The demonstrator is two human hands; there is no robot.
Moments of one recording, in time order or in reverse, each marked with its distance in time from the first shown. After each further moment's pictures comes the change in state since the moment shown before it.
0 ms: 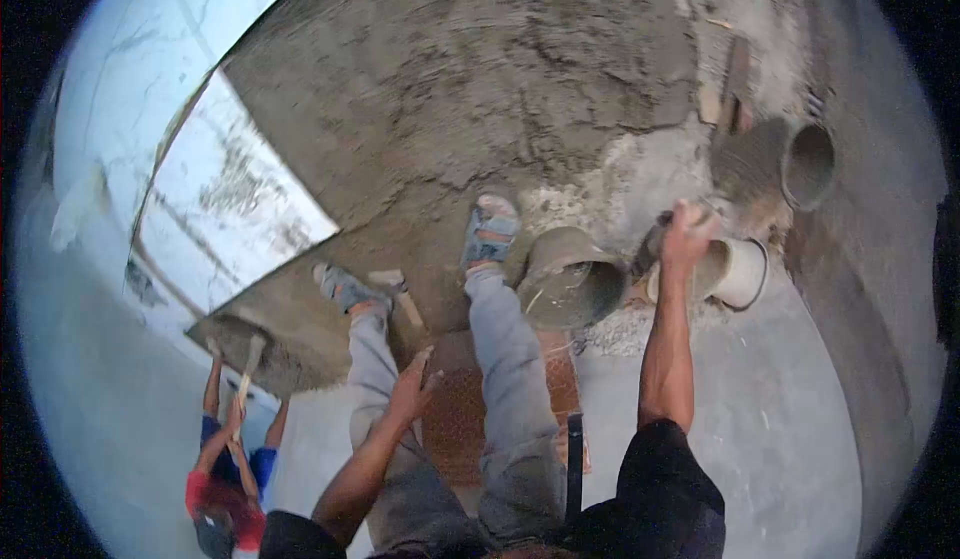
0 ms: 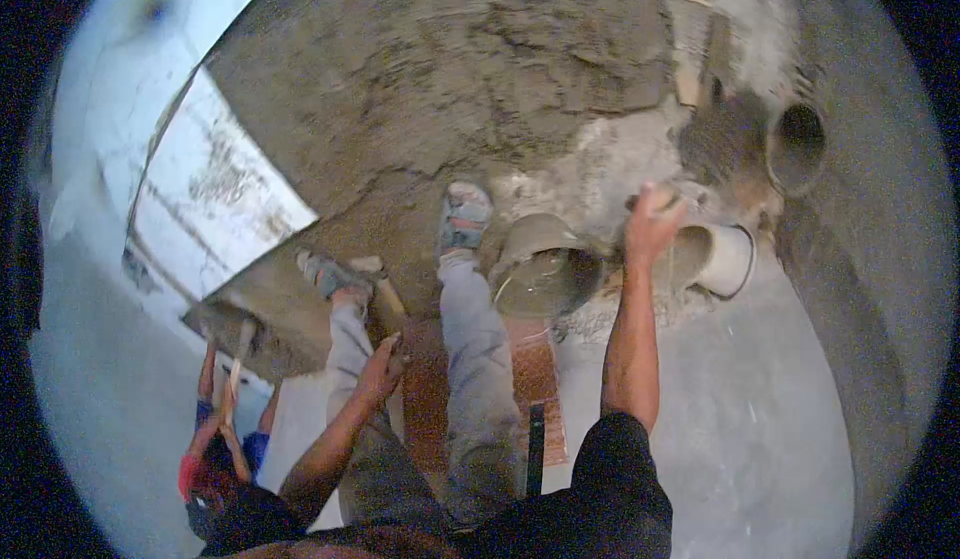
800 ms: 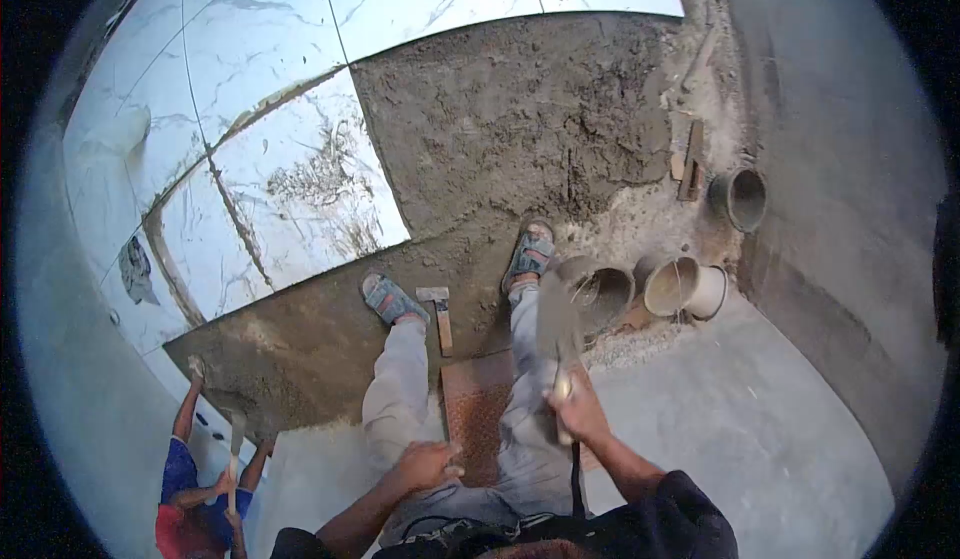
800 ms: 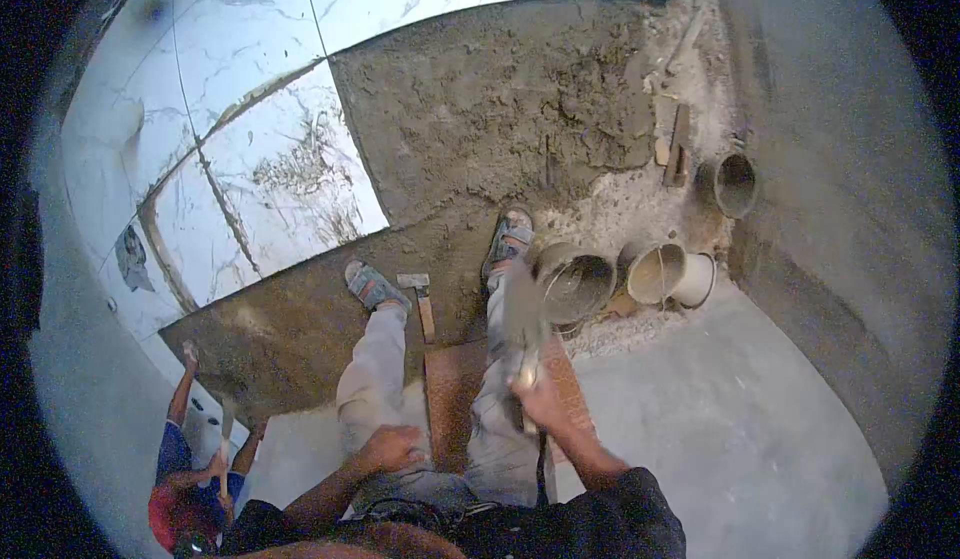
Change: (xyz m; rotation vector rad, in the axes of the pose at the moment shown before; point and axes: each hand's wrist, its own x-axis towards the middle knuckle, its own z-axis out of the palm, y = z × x) left_hand -0.221 -0.081 -0.098 0.317 -0.521 0.280; right_hand -0.372 -0.153 -0.181 0.225 -0.998 0.241
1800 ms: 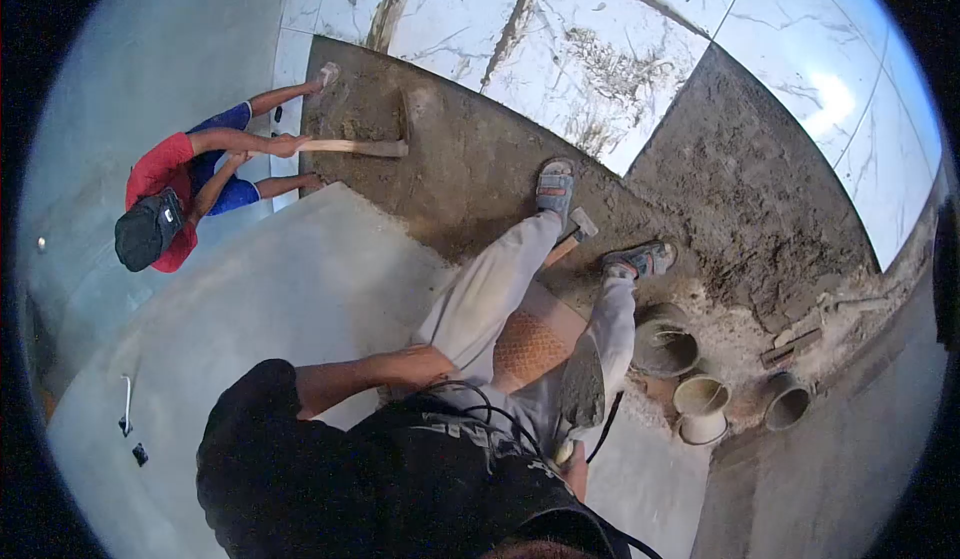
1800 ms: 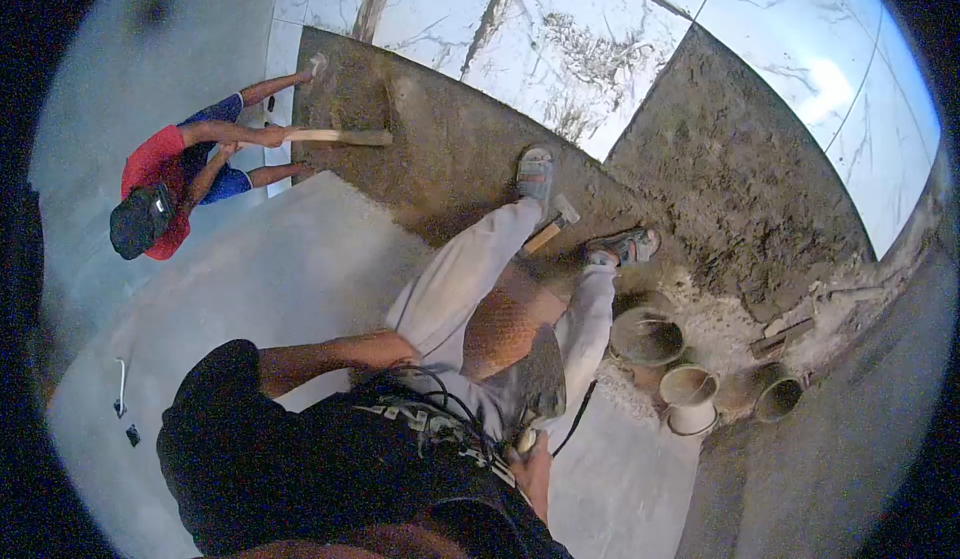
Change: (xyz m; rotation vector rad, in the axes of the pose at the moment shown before) left_hand -0.146 0.012 0.062 -0.507 0.238 -0.017; right_hand -0.170 -0.083 -0.016 -0.490 -0.492 0.079
